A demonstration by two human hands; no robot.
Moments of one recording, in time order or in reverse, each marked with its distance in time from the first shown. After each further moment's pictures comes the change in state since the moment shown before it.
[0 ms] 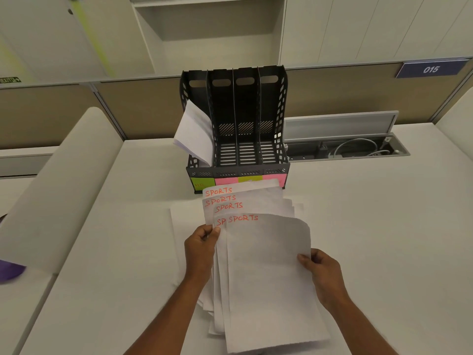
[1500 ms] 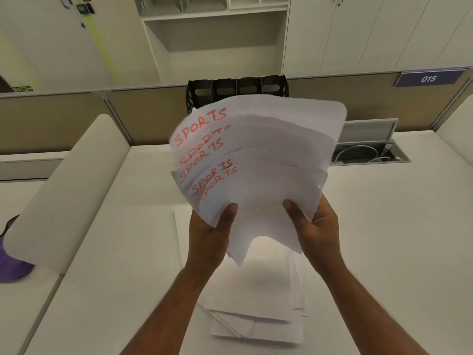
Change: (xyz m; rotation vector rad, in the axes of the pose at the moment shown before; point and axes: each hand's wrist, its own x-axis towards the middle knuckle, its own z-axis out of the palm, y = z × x) left_hand -0.056 0.129 0.018 -0.066 -0.212 0.420; right_hand -0.052 -0.149 0.064 -0.113 -0.058 -0.812
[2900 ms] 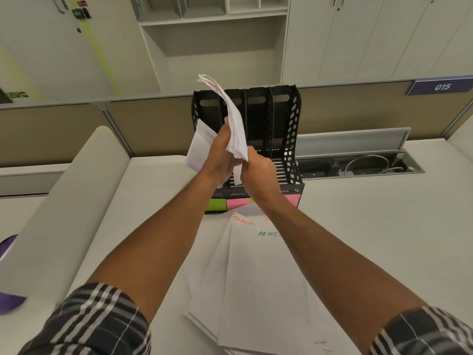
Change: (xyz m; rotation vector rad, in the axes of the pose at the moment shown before) left_hand 0.240 -0.016 0.023 -0.298 -0.200 -0.527; right_hand 0.165 0.029 0.153 -0.669 -0.098 -0.162
